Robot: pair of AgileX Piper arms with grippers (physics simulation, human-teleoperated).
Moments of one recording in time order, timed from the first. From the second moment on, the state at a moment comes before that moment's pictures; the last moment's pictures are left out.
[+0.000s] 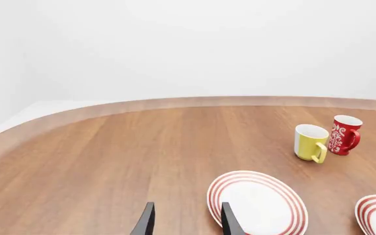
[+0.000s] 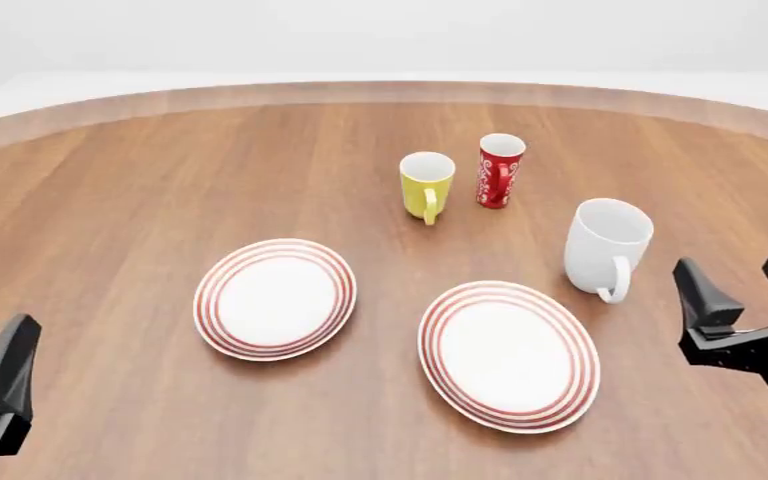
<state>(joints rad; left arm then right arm) 0.00 0.01 0.00 0.00 0.00 0.01 0.72 -0.05 -0.58 -0.08</state>
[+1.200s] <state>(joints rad) 0.00 0.01 0.00 0.00 0.00 0.00 1.60 -0.18 -1.16 -0.06</state>
